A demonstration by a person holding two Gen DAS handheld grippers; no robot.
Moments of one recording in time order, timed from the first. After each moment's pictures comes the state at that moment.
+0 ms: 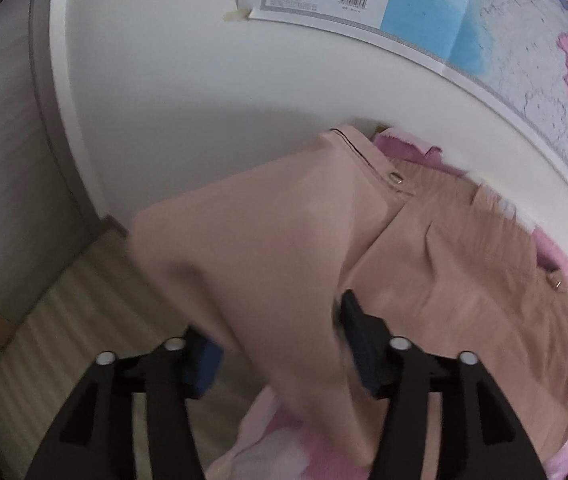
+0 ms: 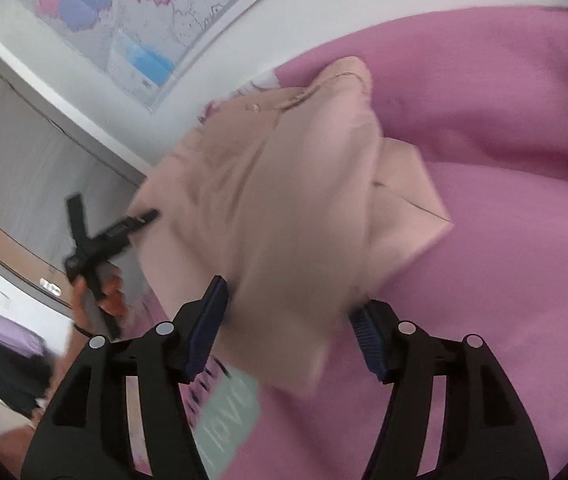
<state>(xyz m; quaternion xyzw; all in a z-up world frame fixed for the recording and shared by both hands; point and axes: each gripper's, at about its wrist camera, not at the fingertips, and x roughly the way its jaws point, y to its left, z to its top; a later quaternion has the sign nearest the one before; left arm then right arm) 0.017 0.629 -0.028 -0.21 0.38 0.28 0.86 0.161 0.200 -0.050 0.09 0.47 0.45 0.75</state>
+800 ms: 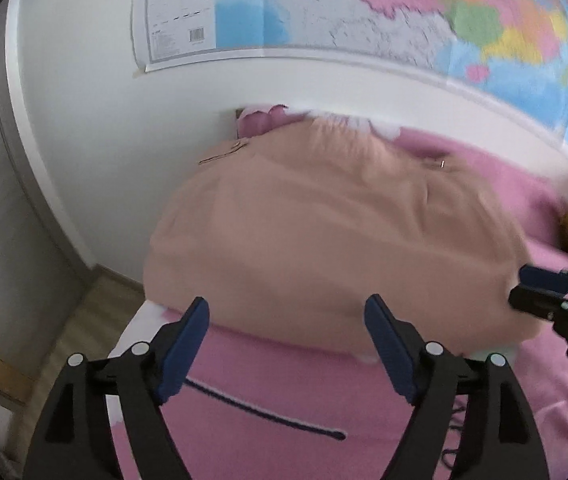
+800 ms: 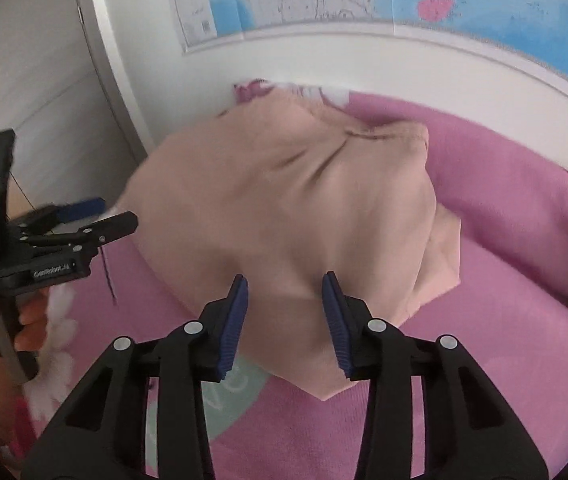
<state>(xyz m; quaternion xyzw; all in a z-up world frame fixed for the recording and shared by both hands) -0.009 0.457 -0.024 -0.09 0.36 0.23 0.90 0.098 0.261 -0.034 -0.11 0.35 0.44 0.82</state>
